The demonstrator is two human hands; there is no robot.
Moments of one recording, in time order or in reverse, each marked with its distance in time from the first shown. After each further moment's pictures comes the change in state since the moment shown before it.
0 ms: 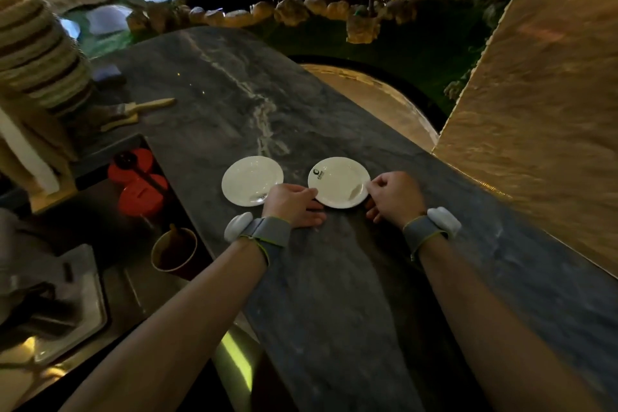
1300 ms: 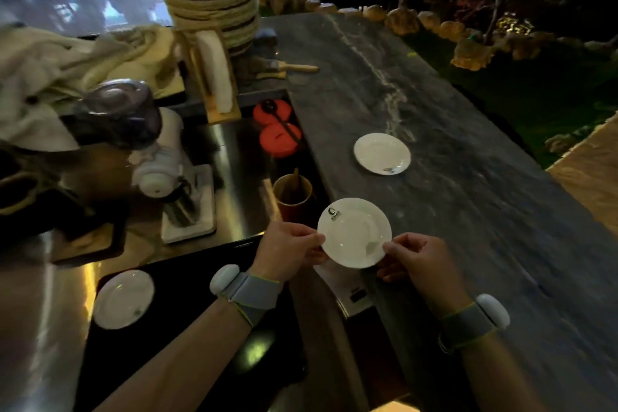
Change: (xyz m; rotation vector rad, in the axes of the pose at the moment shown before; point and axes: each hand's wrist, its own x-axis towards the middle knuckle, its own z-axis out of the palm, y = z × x) left_hand -0.147 -0.104 -0.164 -0.115 0.271 0.084; right_hand -0.166 -0.023 0.104 0.250 -0.433 -0.063
